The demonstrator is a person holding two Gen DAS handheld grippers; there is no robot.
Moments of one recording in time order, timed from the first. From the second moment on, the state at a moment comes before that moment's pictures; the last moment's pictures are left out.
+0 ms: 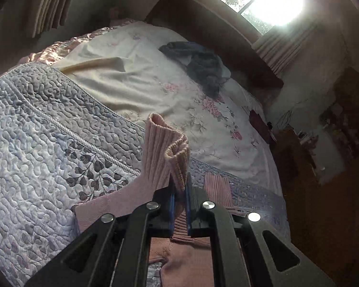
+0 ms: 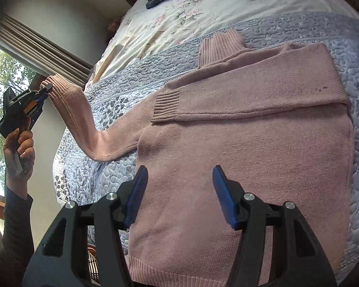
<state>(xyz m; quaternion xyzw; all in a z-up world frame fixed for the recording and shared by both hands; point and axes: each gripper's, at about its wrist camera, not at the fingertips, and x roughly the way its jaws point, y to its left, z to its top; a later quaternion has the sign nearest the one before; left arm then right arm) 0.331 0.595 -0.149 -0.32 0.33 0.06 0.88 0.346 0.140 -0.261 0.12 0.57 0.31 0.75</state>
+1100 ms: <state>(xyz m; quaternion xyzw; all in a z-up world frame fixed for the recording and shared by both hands) 0.328 0.437 -0.339 -0.38 0.43 -0.05 0.82 0.528 0.186 -0.400 0.28 0.68 0.34 0.59</state>
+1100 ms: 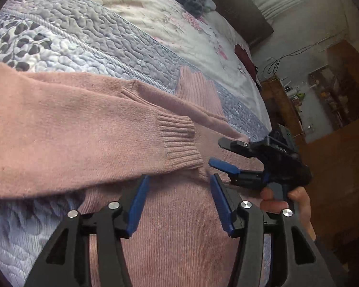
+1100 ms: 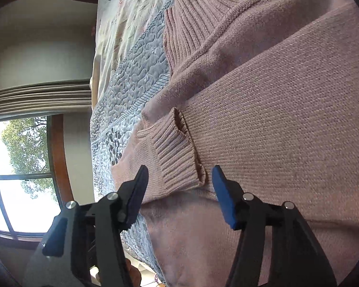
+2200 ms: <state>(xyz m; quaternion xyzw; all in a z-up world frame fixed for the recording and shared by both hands) 0.246 0.483 -0.334 -0.42 0.42 0.01 0.81 0.572 0.141 -0.230 0.16 0.59 0.31 0.73</state>
